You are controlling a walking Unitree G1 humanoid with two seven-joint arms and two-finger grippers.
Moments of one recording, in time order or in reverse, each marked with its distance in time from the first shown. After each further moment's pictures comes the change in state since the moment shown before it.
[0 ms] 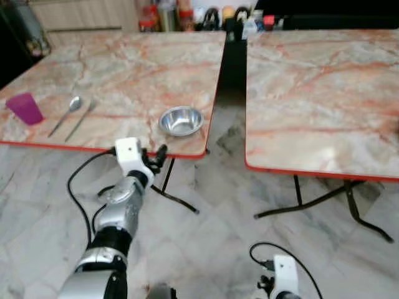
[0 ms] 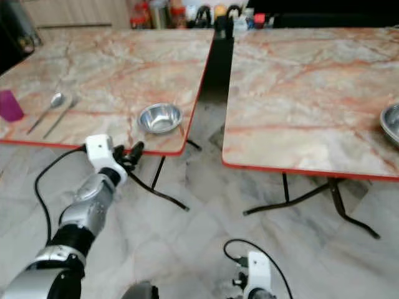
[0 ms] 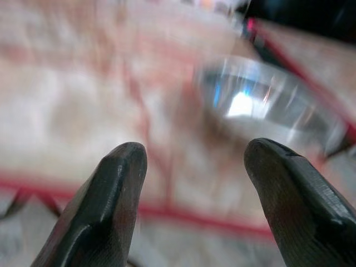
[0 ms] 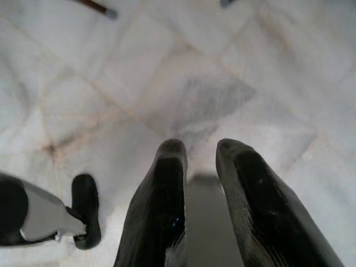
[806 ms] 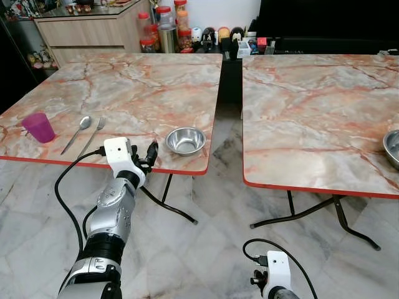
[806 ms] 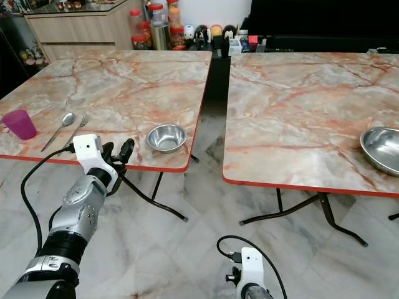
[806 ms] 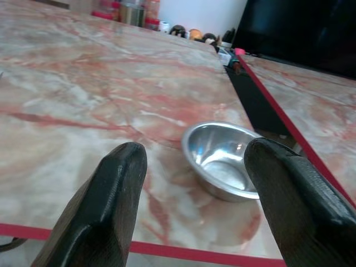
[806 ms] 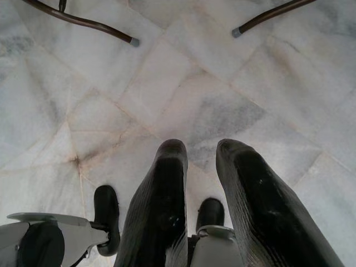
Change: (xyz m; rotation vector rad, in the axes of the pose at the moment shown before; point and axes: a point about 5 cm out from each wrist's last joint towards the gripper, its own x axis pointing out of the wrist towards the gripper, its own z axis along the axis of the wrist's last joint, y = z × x) left arm -0.010 0.004 -0.001 0.010 -0.009 0.009; right arm 0.001 0.008 0.005 -0.015 -0.022 0.014
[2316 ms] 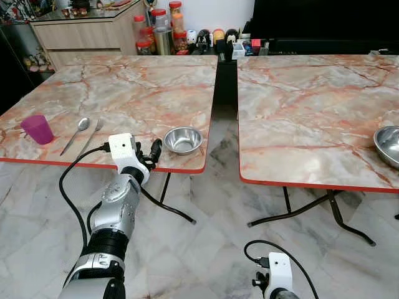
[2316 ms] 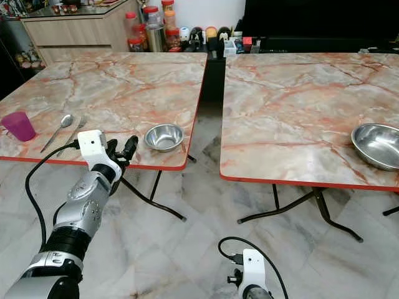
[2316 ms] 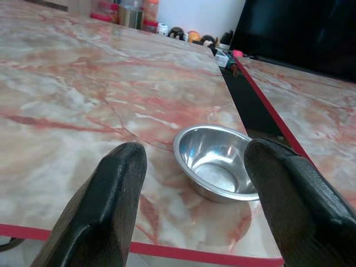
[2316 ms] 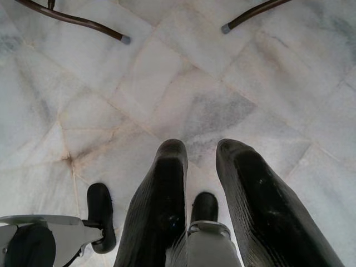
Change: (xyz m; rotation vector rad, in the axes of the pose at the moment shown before) left arm 0.005 -0.005 0.003 -0.005 -0.002 0.018; right arm 0.000 -0.003 -0.002 -0.004 0.009 -0.026
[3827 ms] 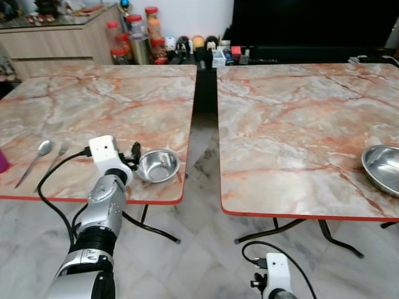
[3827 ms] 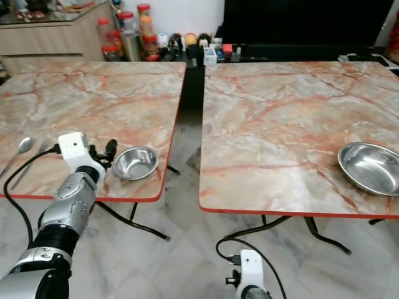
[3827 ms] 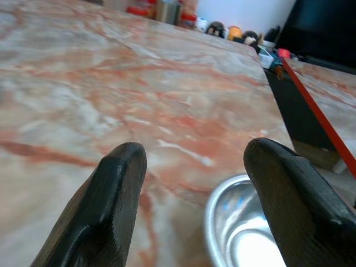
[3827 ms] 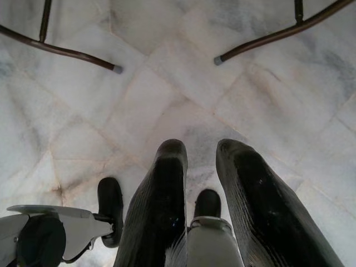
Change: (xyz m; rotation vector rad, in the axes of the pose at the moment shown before) left arm -0.003 0.038 0.001 0.023 0.044 0.198; right arm 0.000 0.006 -0.003 -0.024 0.011 0.028
